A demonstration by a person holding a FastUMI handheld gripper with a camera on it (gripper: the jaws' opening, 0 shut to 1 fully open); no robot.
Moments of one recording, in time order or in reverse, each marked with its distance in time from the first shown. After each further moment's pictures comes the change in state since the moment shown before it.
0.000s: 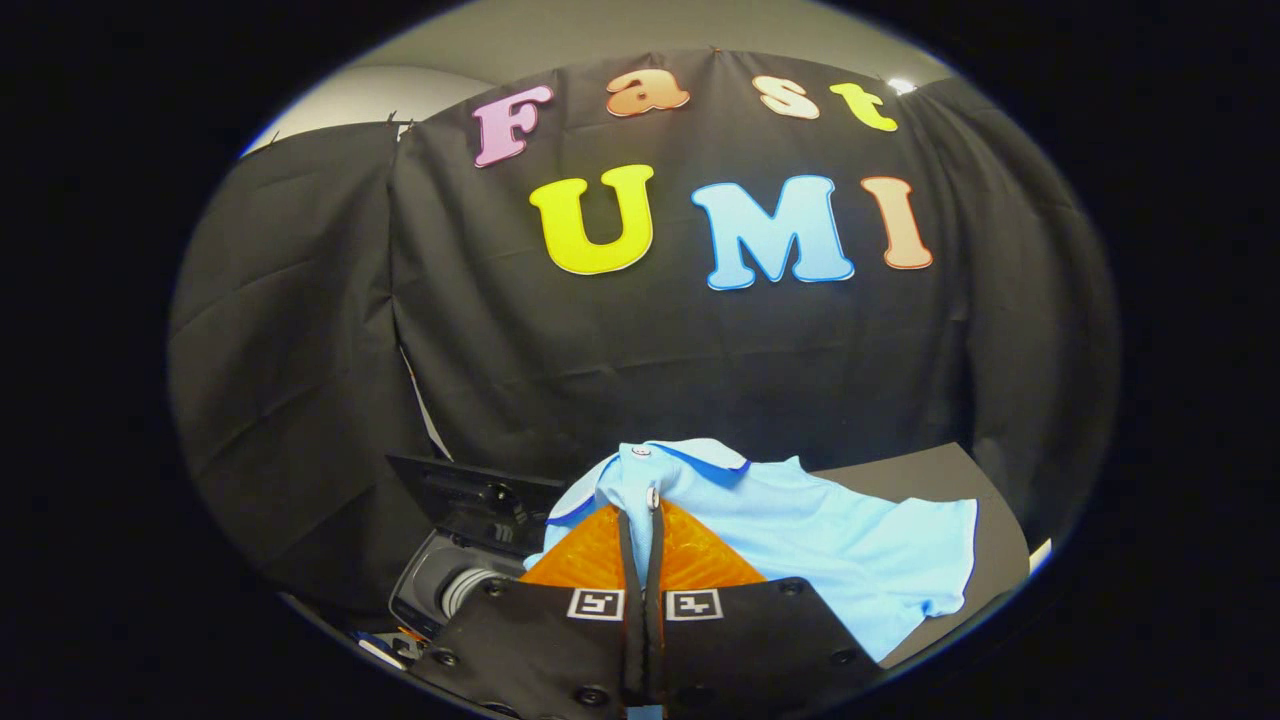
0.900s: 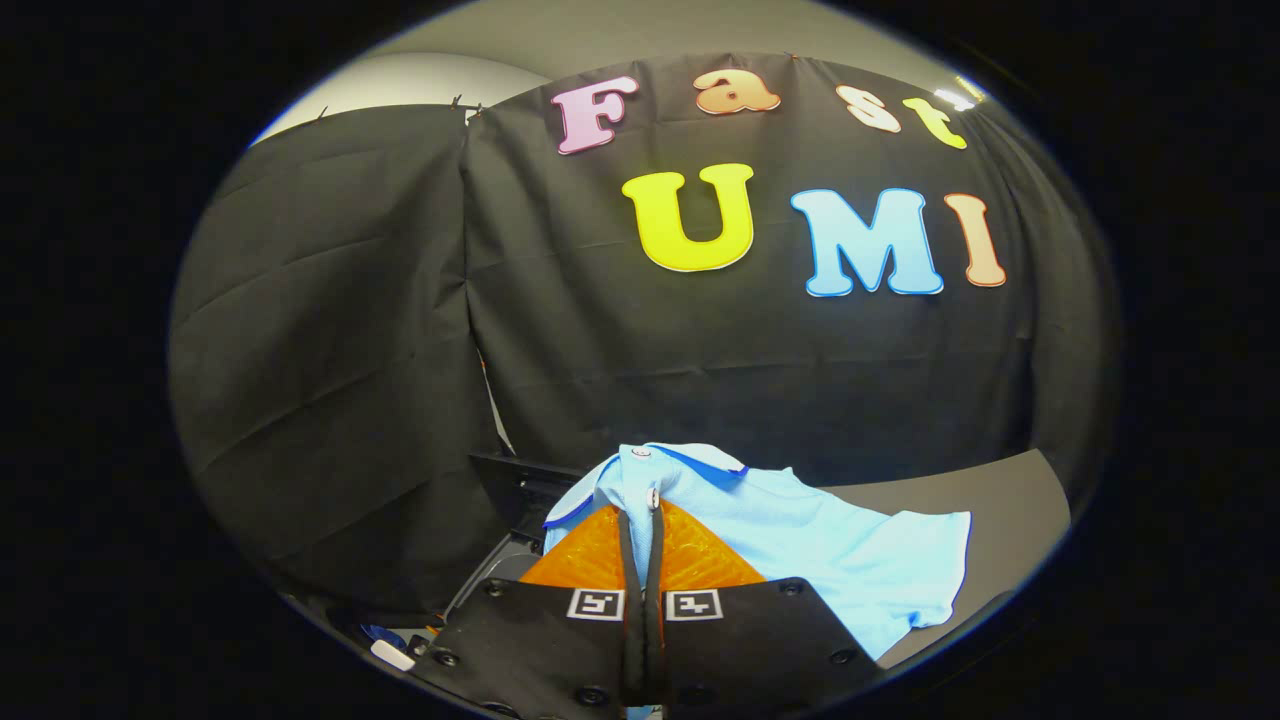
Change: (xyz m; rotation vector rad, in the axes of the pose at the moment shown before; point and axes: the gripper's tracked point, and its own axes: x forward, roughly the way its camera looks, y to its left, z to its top) arm 0.016 0.133 -0.008 -0.062 0.005 0.137
